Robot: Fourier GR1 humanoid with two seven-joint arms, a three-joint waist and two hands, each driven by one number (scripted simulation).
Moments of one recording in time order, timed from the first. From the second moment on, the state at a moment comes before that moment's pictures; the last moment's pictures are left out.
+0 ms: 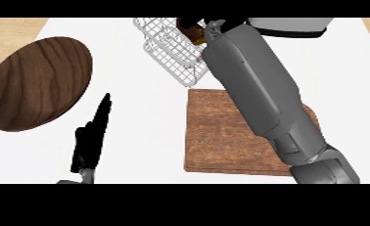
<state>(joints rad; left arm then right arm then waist) 0.01 0.17 -0.19 -1.40 0.01 0.25 0.02 -1.20 -0.01 0.11 -0.90 0.88 -0.35 1.05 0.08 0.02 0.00</state>
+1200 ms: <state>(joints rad) 0.16 0.17 -0.12 -1.43 0.03 0.28 -0.01 -1.03 -0.03 -0.02 -1.20 1.12 -0.80 1.13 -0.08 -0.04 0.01</state>
